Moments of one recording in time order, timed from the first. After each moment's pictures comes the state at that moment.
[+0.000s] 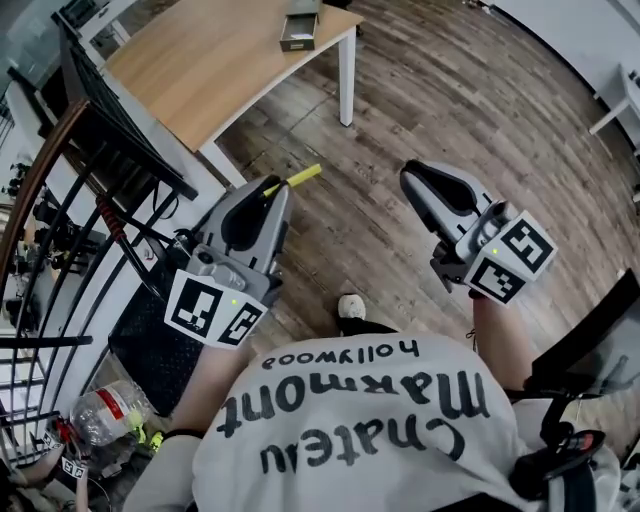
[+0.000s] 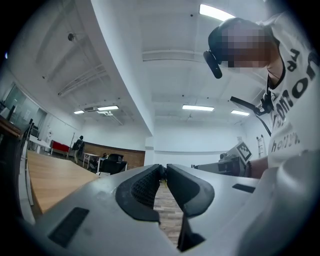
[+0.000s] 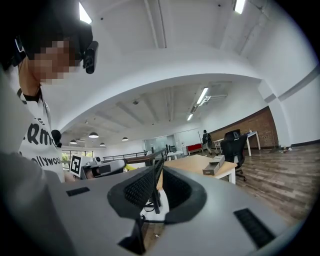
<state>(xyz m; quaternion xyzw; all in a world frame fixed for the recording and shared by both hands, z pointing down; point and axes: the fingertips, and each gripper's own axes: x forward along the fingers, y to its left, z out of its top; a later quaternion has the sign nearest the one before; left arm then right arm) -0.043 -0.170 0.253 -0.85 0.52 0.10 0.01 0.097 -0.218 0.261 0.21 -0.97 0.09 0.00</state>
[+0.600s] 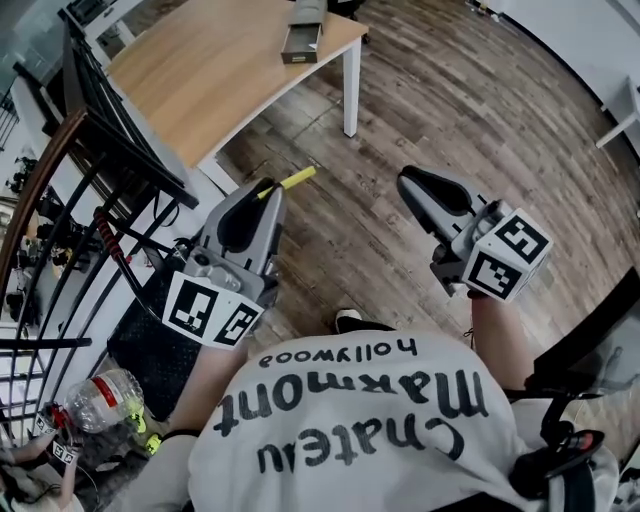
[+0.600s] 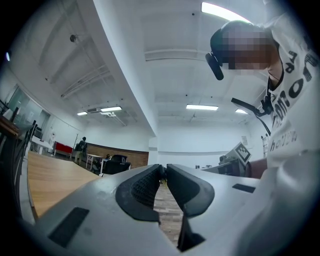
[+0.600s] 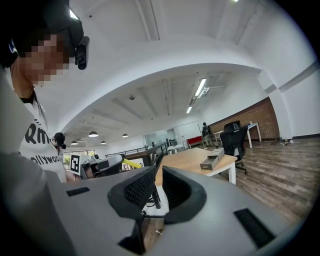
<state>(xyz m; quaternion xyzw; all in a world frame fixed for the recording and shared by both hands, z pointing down) -0.053 -0.229 0.250 -0.84 0.53 0.10 0.01 0.094 -0.286 0.272 0.20 -0.97 0.12 0.03</state>
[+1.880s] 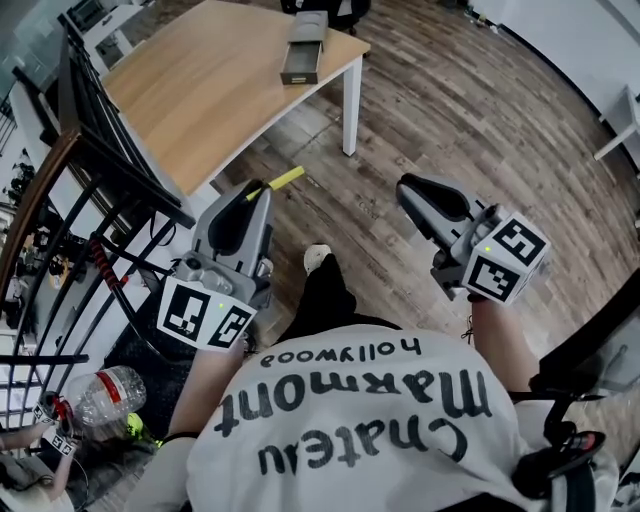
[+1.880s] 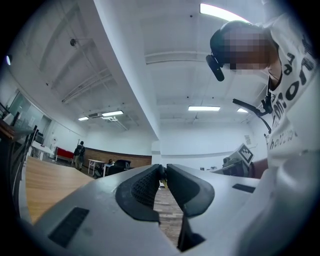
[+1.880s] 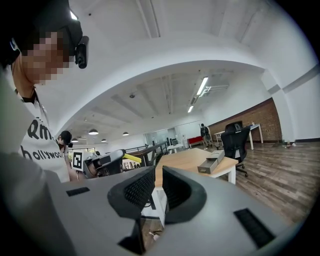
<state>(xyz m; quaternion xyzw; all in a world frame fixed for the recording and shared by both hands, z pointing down) -0.086 -0.290 0.243 -0.83 0.55 0.11 0.04 0.075 -0.348 0.275 0.19 -0.98 0.11 0.04</state>
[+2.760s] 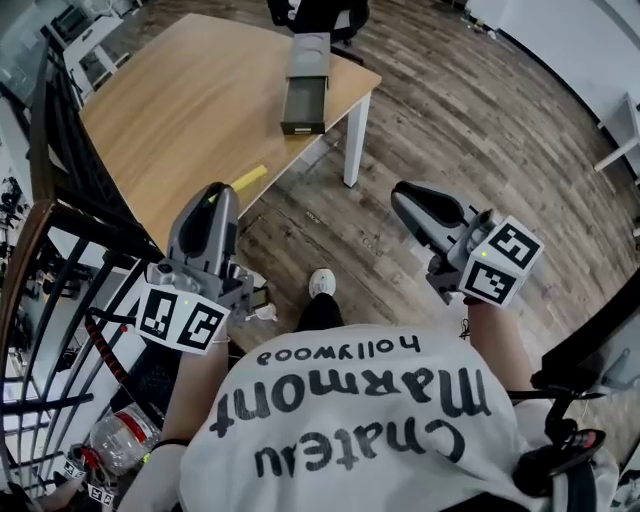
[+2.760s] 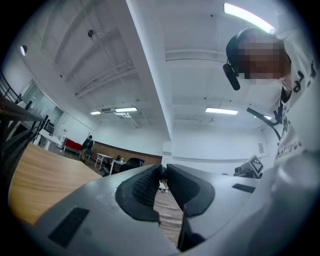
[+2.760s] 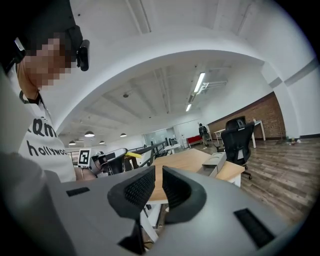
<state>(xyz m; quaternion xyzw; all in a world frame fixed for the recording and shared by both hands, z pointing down) -0.224 -0.485 0.245 -0.80 0.58 0.15 -0.02 -0.016 -0.536 0.282 0.18 -0.97 0.13 0.04</state>
